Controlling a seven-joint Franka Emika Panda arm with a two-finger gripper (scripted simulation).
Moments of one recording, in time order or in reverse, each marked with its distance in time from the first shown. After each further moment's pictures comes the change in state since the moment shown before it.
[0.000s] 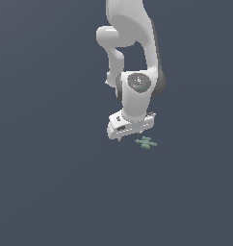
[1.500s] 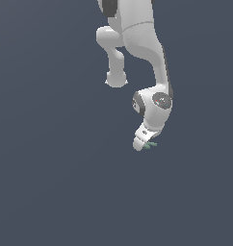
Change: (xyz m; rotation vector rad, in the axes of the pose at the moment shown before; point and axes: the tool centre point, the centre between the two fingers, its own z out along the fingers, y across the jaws) arm 0.013 -0.101 0.087 0.003 0.013 -0.451
